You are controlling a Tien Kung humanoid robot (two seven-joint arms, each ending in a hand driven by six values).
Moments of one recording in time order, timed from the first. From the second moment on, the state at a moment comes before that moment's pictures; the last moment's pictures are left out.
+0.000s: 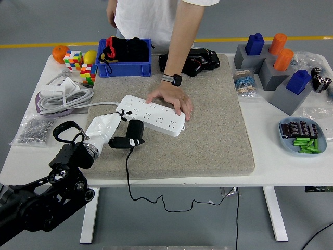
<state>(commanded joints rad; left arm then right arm) -0.44 0.25 -0.68 -1.23 1.94 0.30 0.42 -0.11 -0.27 1.19 0.42 -0.91 -0.07 -0.13</state>
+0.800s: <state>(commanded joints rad) -0.46 0.22 -0.64 -1.17 1.99 0.33 0.50 -0.11 -0.27 1.19 0.42 -0.92 -0.07 -0.13</state>
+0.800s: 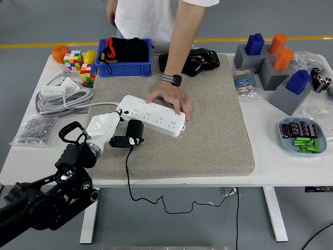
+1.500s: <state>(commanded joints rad) -0.46 0.23 -0.63 -1.15 2.02 0.34 0.46 -0.11 -0.27 1.19 0.42 -0.91 -0.07 -0.13</state>
